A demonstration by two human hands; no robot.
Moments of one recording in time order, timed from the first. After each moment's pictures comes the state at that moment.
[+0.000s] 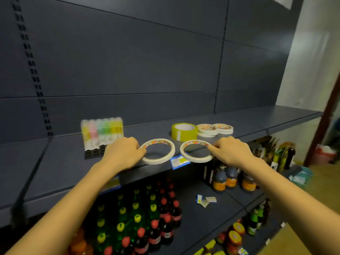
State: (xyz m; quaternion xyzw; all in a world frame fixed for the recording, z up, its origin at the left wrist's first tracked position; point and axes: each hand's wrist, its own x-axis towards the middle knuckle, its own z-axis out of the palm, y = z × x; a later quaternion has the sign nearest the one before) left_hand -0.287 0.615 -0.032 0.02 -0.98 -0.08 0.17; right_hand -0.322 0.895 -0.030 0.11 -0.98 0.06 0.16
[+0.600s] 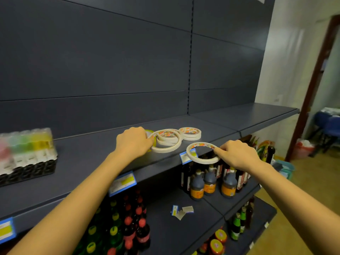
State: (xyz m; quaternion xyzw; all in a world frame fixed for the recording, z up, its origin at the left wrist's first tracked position) left_hand -0.421 0.773 -0.021 0.00 -0.97 -0.10 0.20; right_hand -0.415 1.049 -0.047 0.03 -0.98 0.09 0.15
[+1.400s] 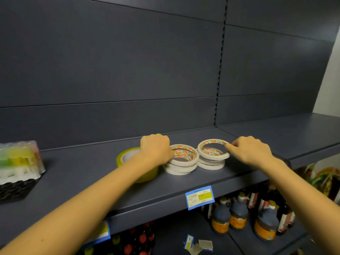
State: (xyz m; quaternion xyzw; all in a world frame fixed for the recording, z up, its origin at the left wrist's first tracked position) left_hand -0.554 0.818 -0.024 0.05 -0.98 0.09 0.17; right_hand -0.612 1.061 -0.033 0.07 -0.98 0.08 0.18
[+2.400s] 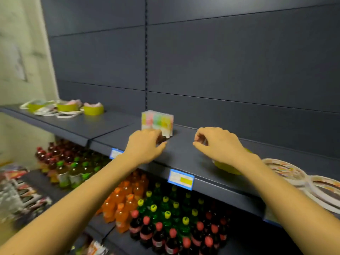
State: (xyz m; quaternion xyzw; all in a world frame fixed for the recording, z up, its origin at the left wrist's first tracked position) left_hand -0.315 0.722 -0.034 0.35 -0.89 0.08 0.29; right_hand -0.492 0.846 -0.004 0.63 -0.73 0.18 0.17
